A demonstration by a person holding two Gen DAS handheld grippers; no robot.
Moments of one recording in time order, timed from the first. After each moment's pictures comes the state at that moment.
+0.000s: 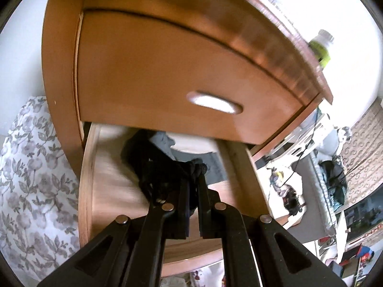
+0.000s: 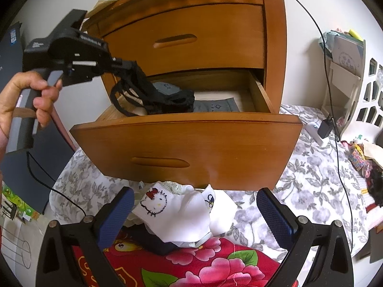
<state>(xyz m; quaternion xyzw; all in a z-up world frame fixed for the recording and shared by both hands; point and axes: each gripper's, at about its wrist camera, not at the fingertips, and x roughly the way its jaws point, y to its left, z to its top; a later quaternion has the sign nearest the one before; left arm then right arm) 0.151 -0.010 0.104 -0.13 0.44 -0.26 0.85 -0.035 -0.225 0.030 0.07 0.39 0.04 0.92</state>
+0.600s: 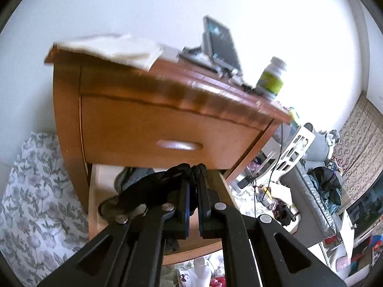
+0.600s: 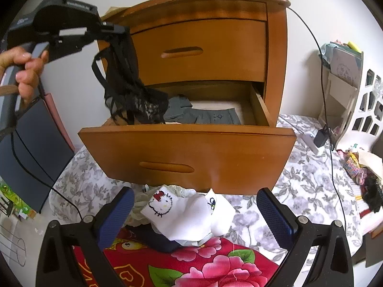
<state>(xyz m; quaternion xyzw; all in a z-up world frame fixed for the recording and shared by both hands) 0.104 -0.008 0.184 -0.11 0.35 -0.28 0.89 -0.050 -0.217 0.051 0.05 0.37 0.04 0.93</state>
